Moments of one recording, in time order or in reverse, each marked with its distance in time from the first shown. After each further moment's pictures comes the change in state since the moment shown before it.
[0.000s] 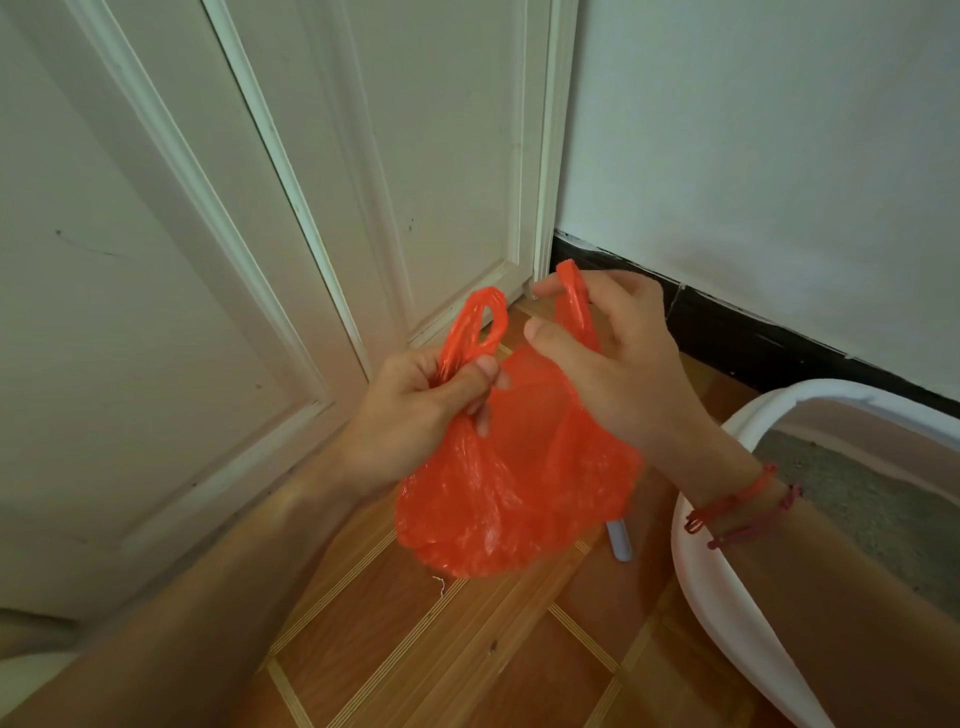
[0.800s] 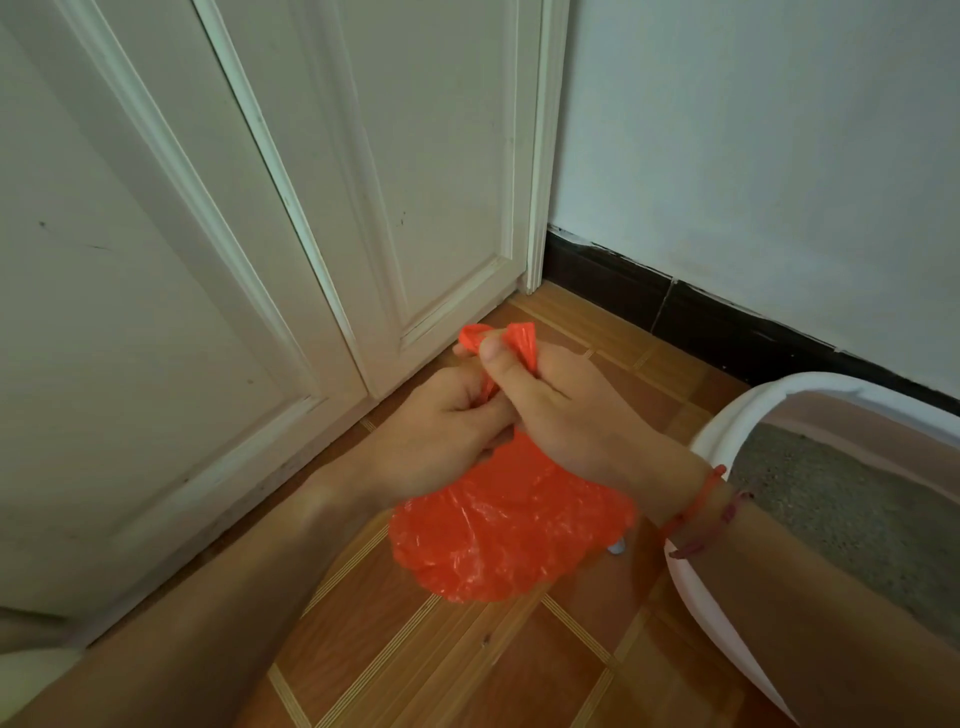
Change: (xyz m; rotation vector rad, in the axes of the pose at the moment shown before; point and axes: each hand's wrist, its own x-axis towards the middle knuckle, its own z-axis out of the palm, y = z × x) left_hand -0.002 -0.003 0.018 0.101 -0.253 -0.093; right_hand -0.012 -0.001 0.020 -0.057 -0.331 -0.045
